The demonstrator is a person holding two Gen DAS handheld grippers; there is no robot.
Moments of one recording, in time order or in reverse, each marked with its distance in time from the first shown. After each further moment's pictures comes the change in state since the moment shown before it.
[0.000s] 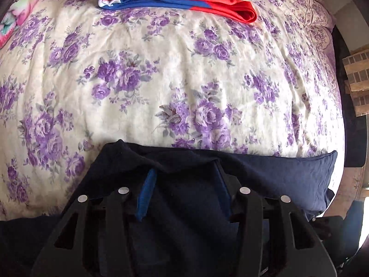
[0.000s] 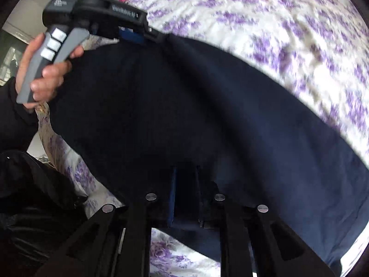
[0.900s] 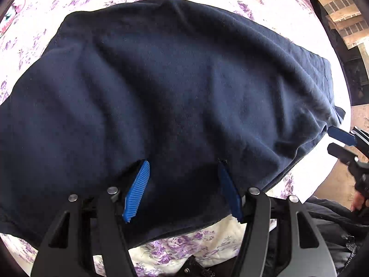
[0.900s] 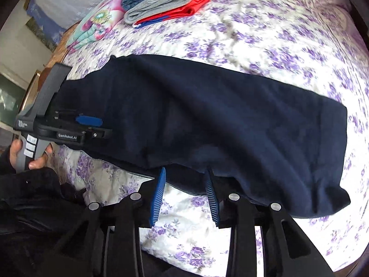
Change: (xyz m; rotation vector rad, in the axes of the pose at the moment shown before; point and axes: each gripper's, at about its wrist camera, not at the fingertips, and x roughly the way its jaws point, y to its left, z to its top) left arm 0.004 -0.056 -0.144 0.161 0.090 0.042; right arm -0.079 -0.014 -0.070 0.082 -0.223 -0.129
